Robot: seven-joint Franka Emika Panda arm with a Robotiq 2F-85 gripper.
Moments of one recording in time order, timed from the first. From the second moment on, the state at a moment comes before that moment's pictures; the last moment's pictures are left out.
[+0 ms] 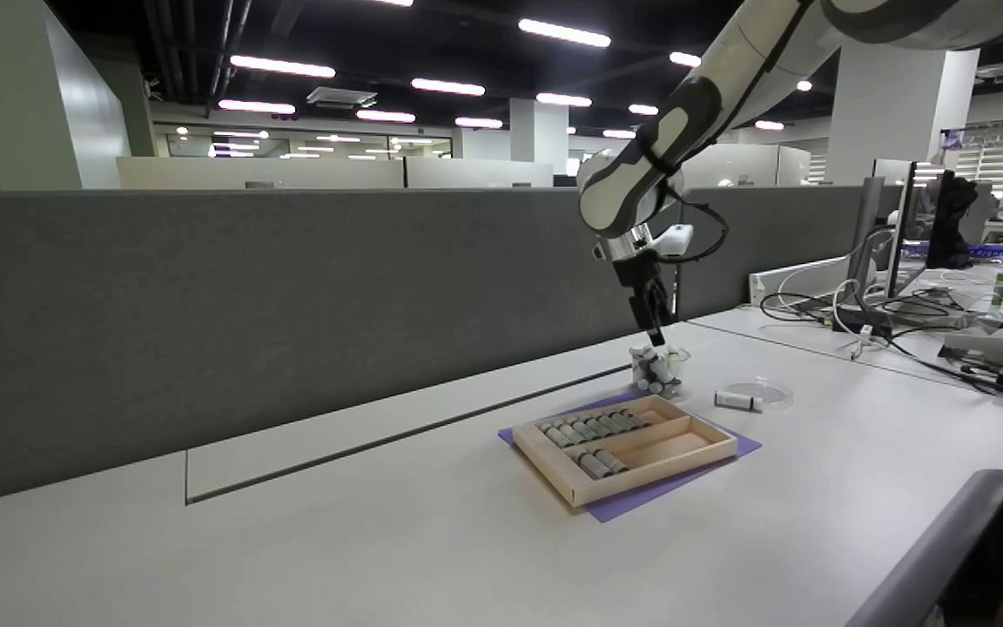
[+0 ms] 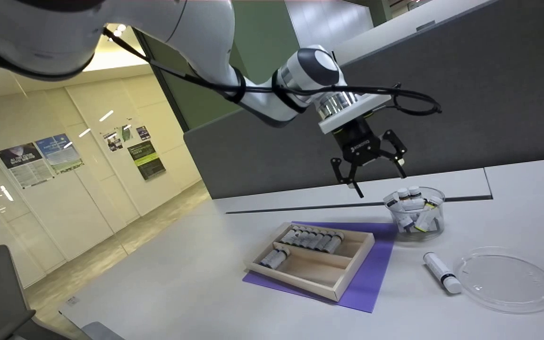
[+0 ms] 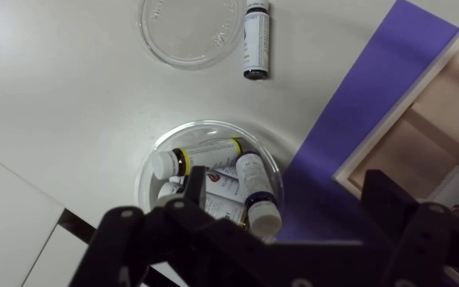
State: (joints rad) arm -0.13 0.91 -0.06 -1.28 -0.32 1.96 -0.50
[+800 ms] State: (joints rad) arm -0.17 1.07 -0.02 -1.06 -0.21 1.88 -0.54
